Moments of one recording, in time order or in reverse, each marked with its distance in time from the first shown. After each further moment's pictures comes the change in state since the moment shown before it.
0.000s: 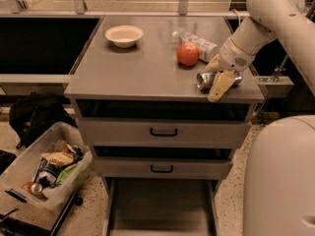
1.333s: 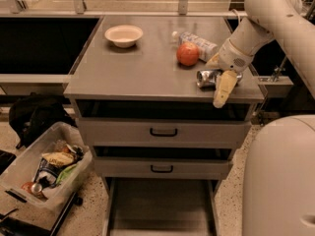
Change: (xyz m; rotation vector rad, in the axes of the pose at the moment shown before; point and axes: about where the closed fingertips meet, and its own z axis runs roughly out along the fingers) arm 0.000 0.000 0.000 0.000 0.000 0.000
